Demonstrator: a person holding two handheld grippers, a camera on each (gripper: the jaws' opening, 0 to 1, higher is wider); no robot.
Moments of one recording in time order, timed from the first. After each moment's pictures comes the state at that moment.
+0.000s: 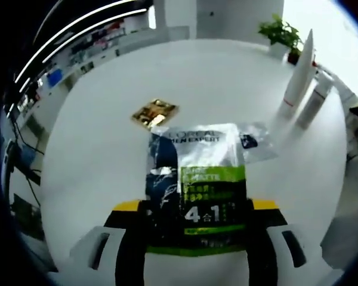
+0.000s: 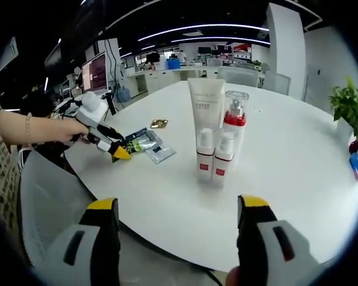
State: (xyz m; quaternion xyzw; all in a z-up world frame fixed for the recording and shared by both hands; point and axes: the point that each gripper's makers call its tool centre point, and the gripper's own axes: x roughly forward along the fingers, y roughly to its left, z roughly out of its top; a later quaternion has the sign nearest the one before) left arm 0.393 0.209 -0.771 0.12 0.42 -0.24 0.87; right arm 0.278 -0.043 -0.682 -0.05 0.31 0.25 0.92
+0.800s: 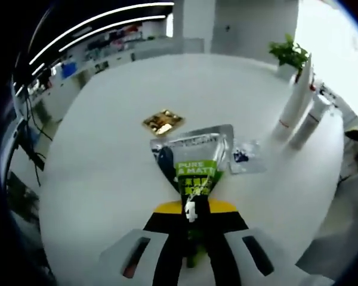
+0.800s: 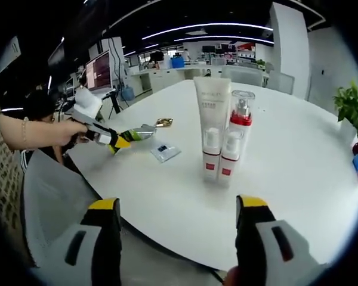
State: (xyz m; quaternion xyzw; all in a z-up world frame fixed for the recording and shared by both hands) left arm 0.373 0.204 -0.742 0.04 0.39 -0.22 0.89; right arm 0.272 -0.030 -0.679 -0.02 0.31 0.28 0.91
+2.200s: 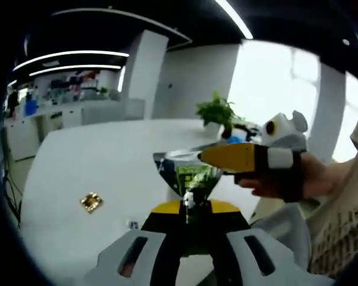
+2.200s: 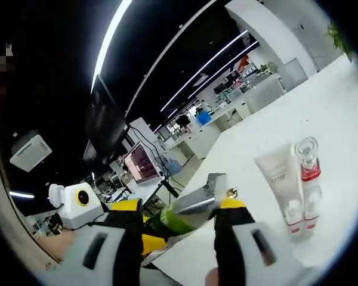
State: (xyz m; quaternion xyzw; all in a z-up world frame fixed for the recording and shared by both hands) left arm 0.297 0.082 -0.583 -0.04 0.20 -0.41 0.89; right arm 0.331 0.050 -0.557 0.28 0.14 0.34 0.89
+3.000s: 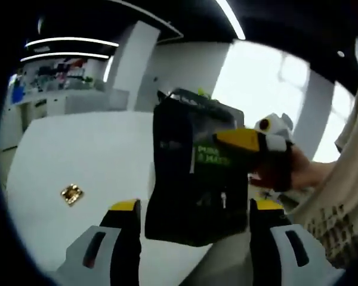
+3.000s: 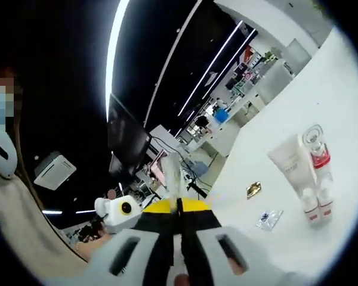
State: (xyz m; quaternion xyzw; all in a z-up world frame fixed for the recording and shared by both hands) left arm 0.278 0.076 -0.578 -0.11 0.23 -0.51 0.82; right arm 0.296 0.053 -0.519 0.35 0.13 0.45 0.81
